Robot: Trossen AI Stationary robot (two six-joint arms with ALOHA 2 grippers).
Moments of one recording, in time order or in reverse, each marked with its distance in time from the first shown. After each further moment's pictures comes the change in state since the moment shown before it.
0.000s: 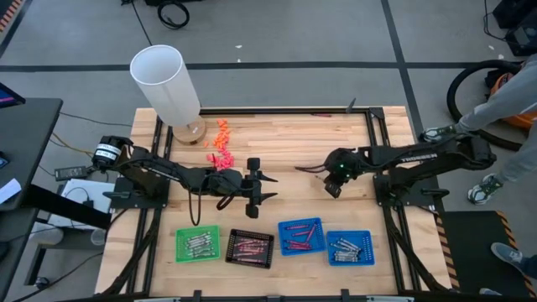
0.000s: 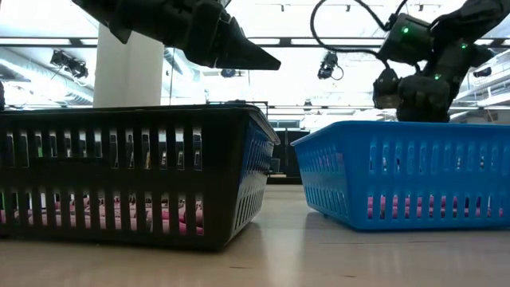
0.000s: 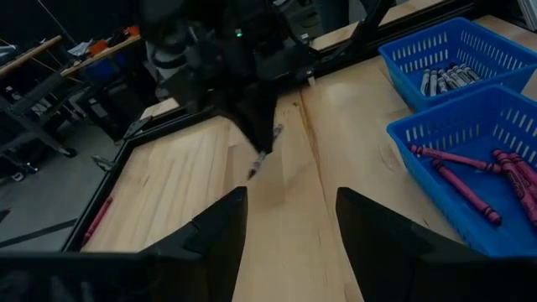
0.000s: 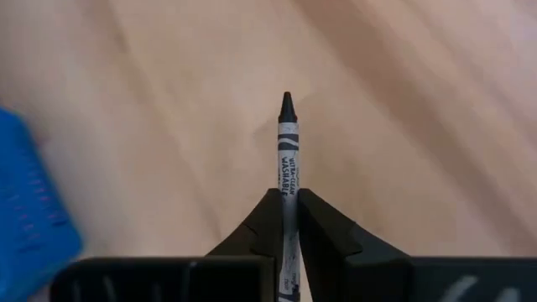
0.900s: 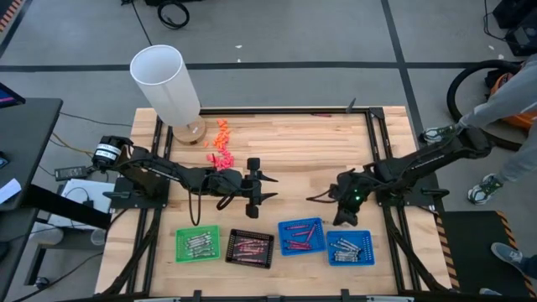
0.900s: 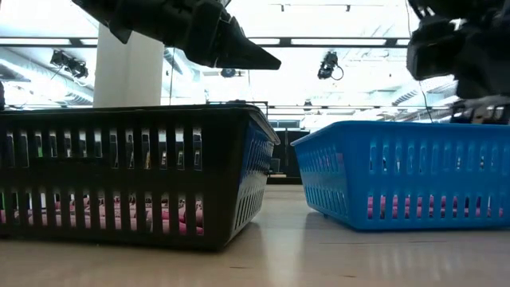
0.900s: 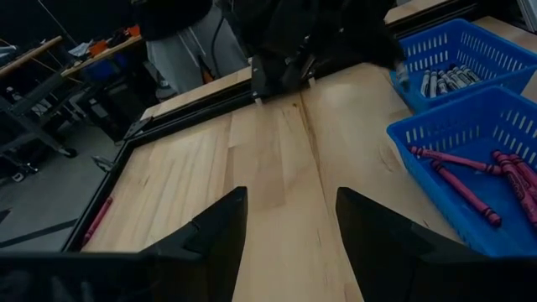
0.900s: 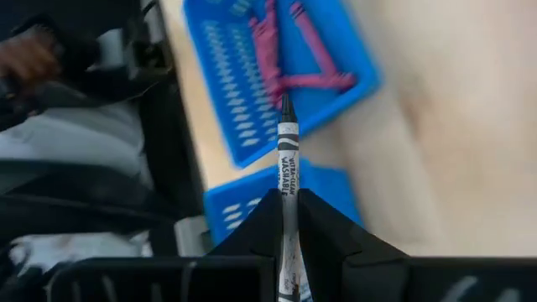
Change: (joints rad) left arm -0.002 0.000 0.000 0.003 0.000 0.000; right arm 0.377 -0.062 0.002 0.123 -0.402 0.408
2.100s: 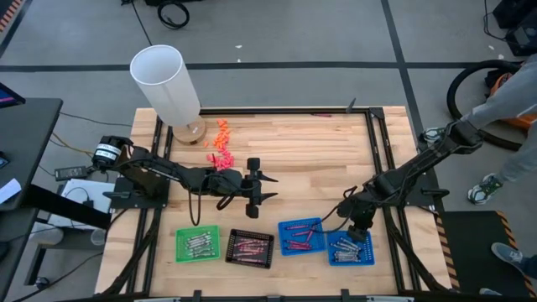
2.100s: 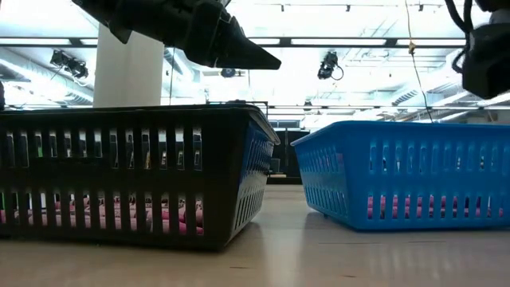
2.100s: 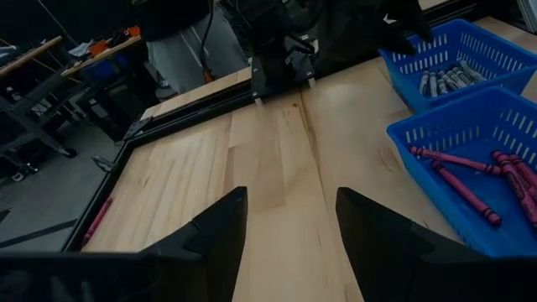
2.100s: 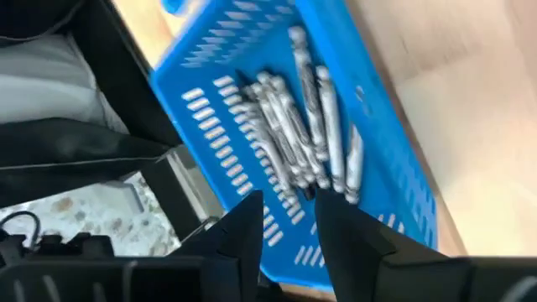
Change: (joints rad) left arm 0.000 0.000 0.000 0.000 0.000 0.000; right arm 0.236 0.092 0.026 -0.128 -0.045 0.291
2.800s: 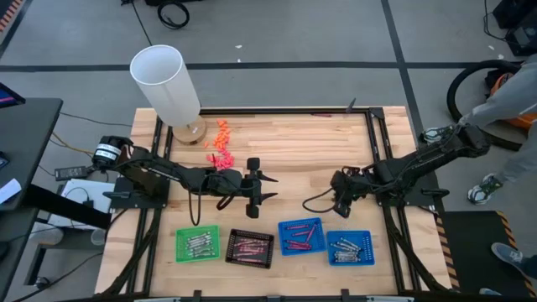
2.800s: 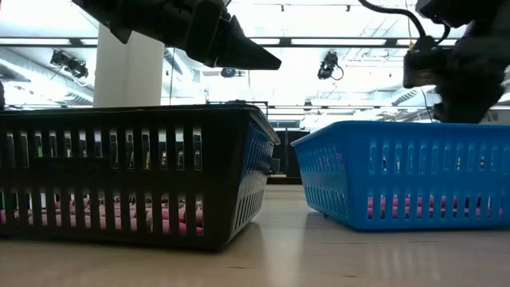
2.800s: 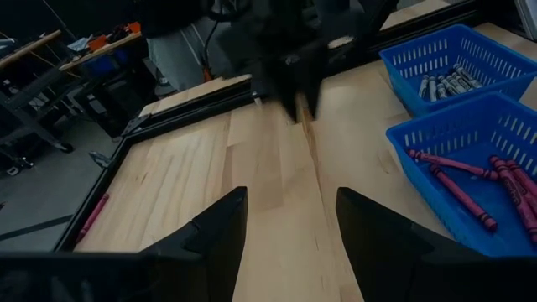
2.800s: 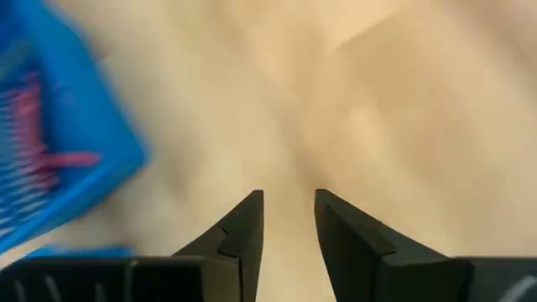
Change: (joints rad) left arm 0.000 0.000 0.000 0.000 0.000 -0.026; right arm -0.205 -0.068 0.034 -0.182 0.650 -0.413
